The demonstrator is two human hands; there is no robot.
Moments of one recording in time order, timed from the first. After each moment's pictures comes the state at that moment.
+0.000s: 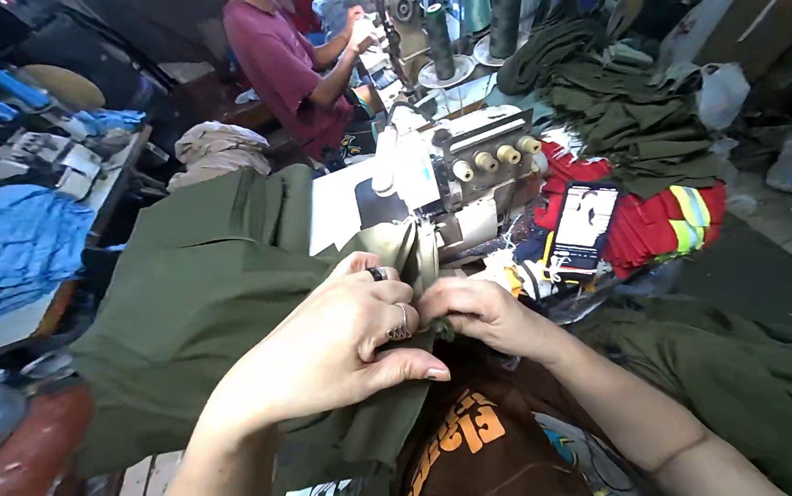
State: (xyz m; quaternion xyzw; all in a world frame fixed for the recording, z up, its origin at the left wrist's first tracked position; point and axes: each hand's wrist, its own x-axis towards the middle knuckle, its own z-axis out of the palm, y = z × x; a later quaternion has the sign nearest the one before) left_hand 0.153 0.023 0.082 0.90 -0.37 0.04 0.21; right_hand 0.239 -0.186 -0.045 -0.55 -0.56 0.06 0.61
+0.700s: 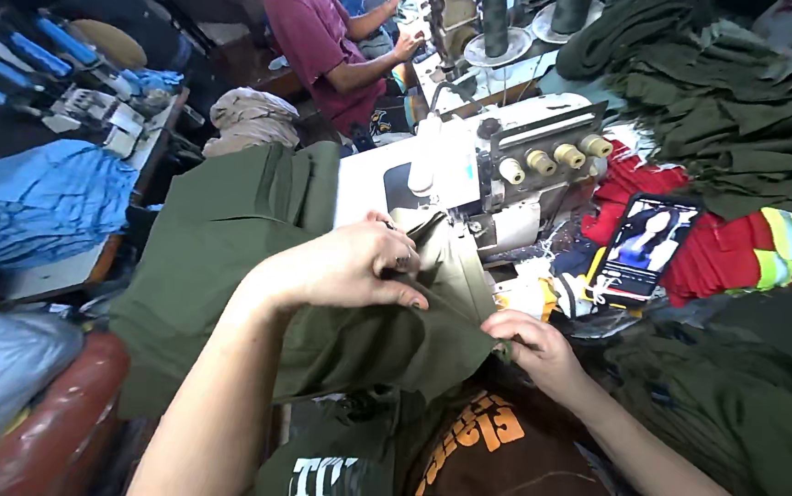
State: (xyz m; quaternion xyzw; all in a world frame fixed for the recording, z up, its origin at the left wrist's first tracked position) left_hand 0.222 0.085 0.064 0.92 -0.35 -0.07 0.18; right_hand 0.221 -0.207 -0.119 -0.59 -0.41 0.06 0.70
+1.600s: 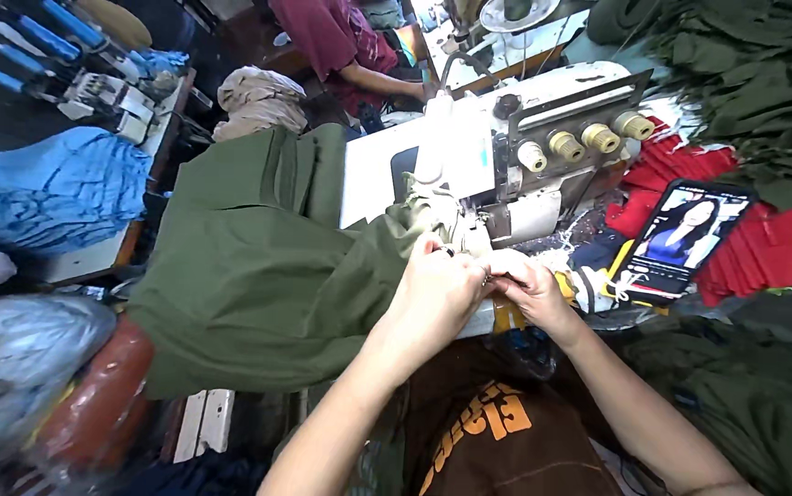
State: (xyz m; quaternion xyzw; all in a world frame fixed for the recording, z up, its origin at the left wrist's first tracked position) left_hand 0.206 -0.004 -0.016 0.98 -0.17 0.11 0.07; right_hand 0.289 -0.166 -0.144 -0.59 -0.42 0.01 0.69
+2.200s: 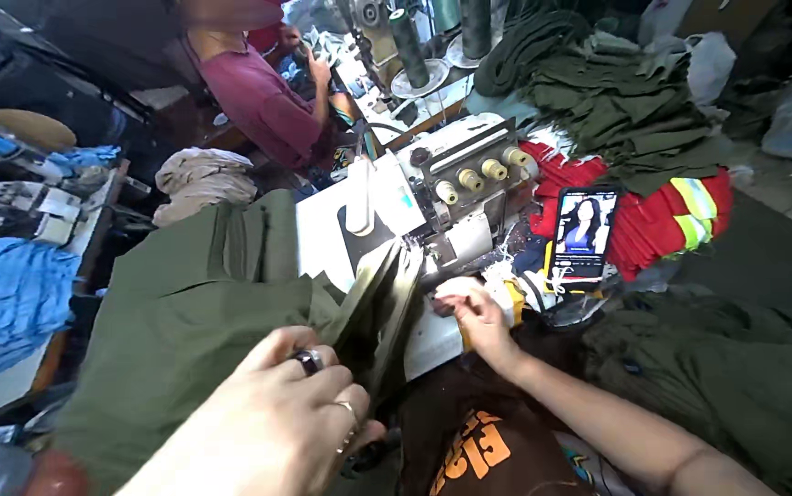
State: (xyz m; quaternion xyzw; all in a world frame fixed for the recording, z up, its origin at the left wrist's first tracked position) left_hand 0.139 0.041 0.121 0.93 -0.35 -0.05 0.02; right_hand 0.246 -0.149 -0.151 -0.62 -0.29 -0.04 0.73
